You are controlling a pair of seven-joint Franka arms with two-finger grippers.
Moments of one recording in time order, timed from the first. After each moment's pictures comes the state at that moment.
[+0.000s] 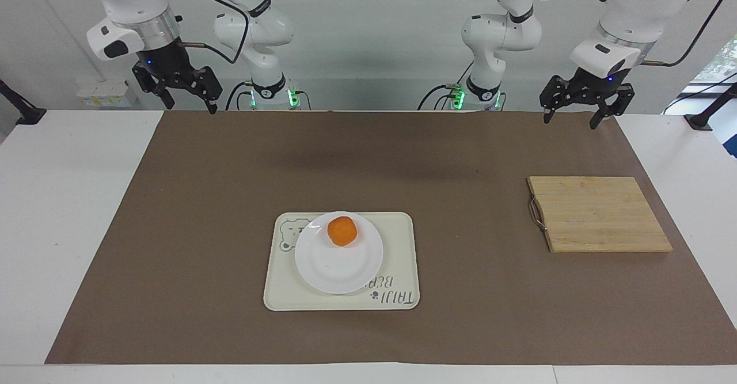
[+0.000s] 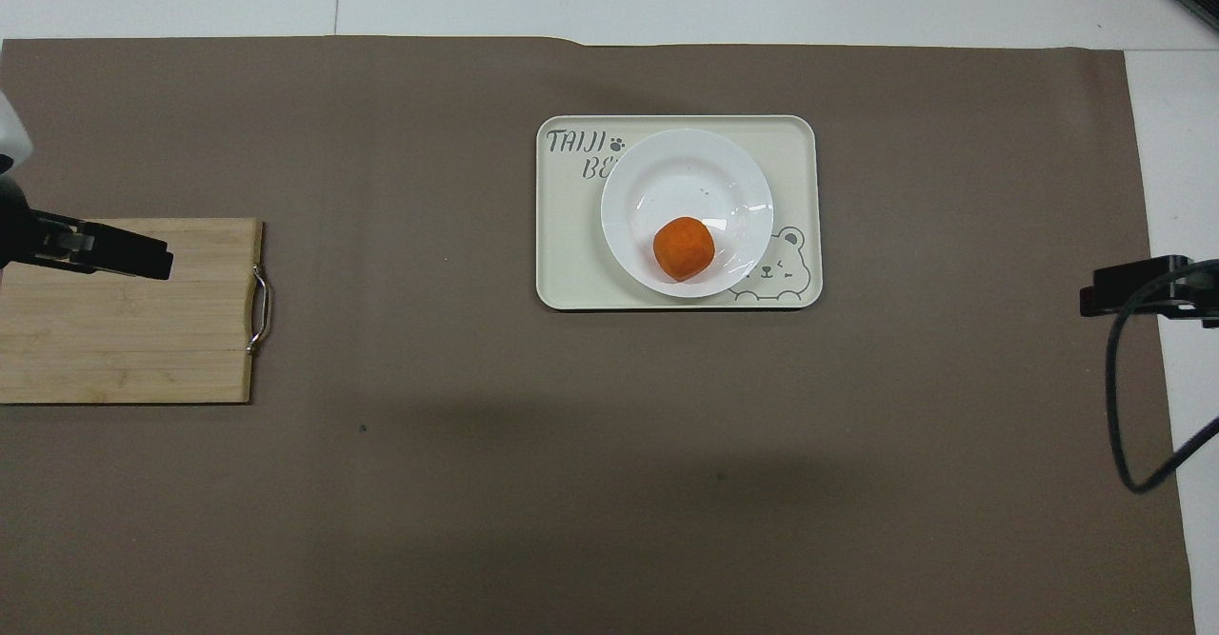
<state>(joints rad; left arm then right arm) -0.15 -0.02 0.04 -1.55 -0.01 1.57 0.10 0.03 -0.11 -0.04 -1.58 0.00 1.48 0.11</state>
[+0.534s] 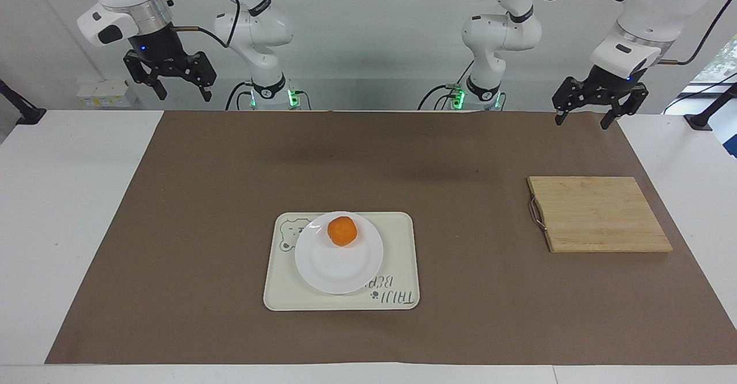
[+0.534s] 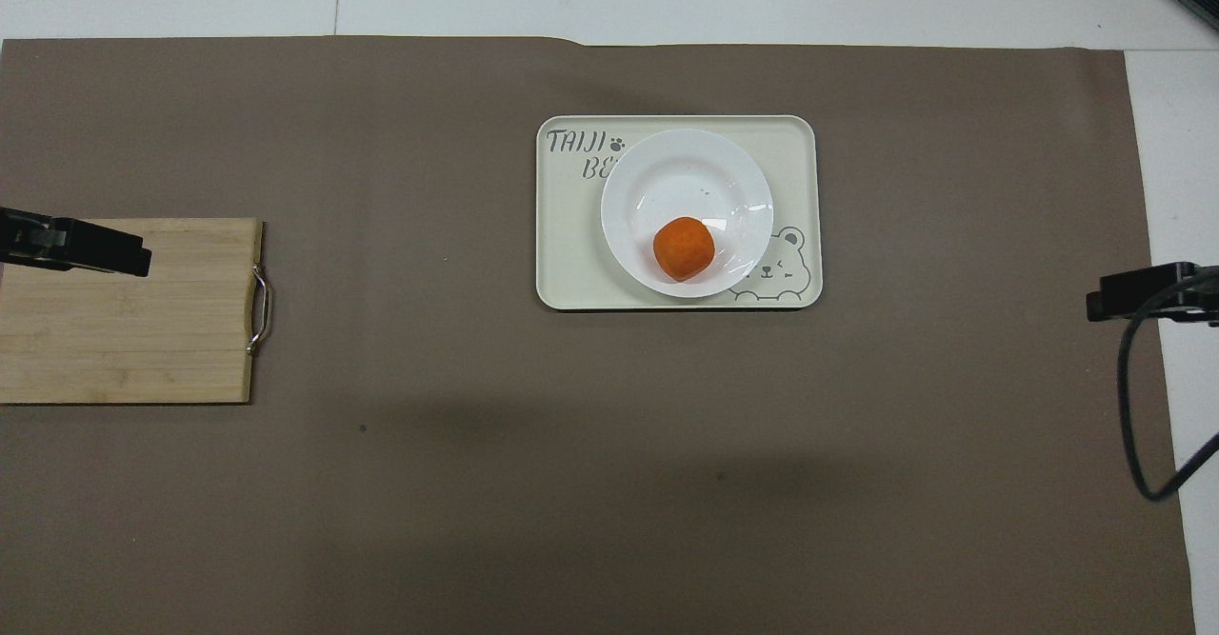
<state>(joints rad) -0.12 -0.02 0.04 -1.55 -0.01 1.57 0.09 0.03 -0.11 -0.05 -1.59 0.00 1.48 0.05</state>
